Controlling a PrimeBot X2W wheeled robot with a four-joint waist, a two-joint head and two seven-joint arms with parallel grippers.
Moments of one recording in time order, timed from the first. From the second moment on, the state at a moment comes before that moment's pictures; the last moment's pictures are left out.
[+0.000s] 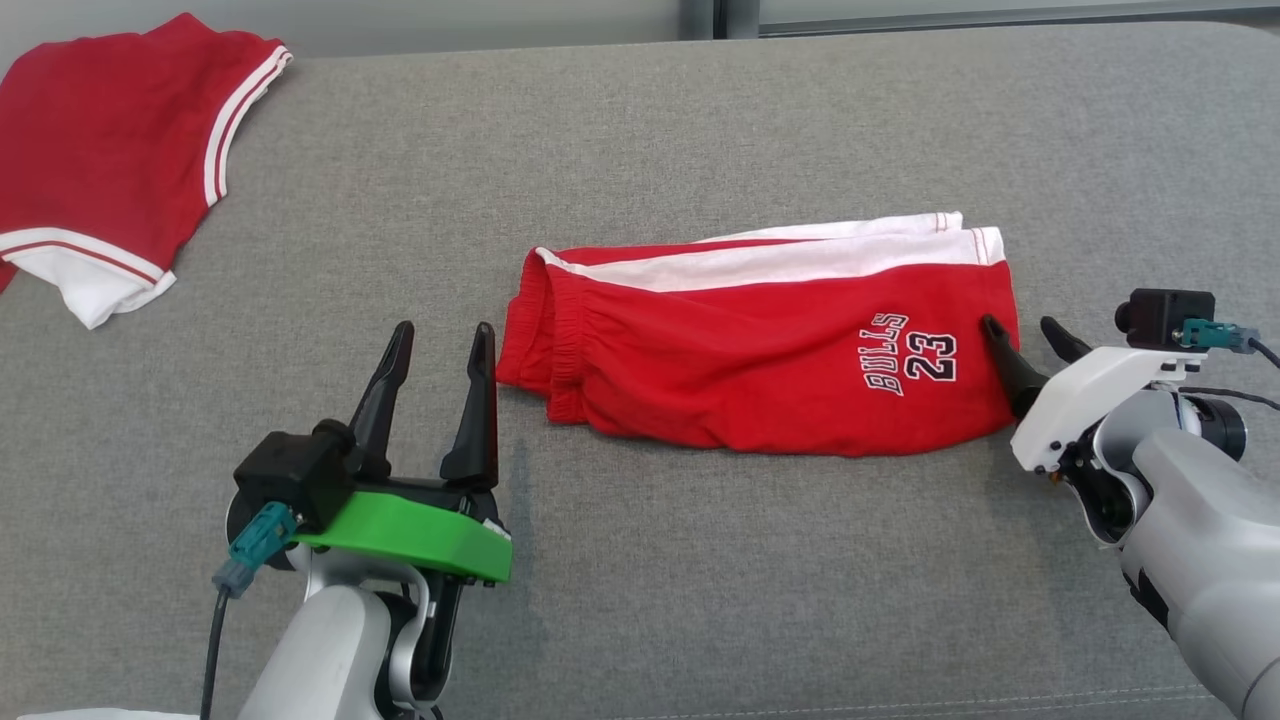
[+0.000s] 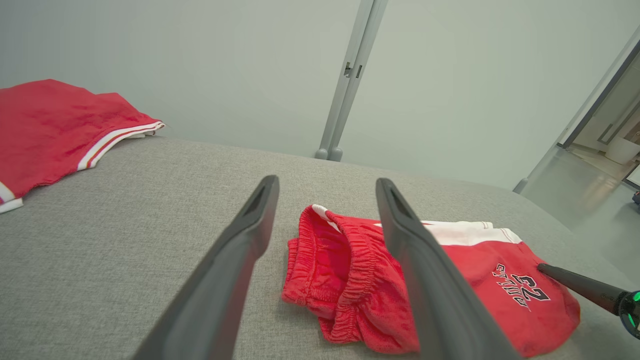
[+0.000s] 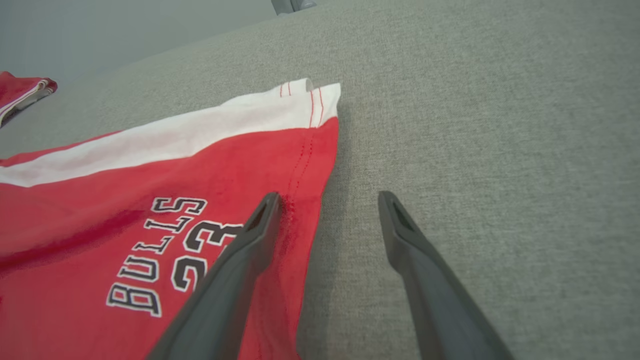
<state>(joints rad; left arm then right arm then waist) -0.20 0.04 -0.36 0.09 -0.50 0.07 -0.25 -0.63 -0.31 0.72 0.98 0.91 0.12 -0.21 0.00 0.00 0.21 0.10</state>
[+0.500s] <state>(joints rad) -0.20 0.04 -0.36 0.09 -0.49 0.07 -0.25 -0.66 -0.31 0.71 1.02 0.92 0.12 -0.20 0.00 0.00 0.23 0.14</state>
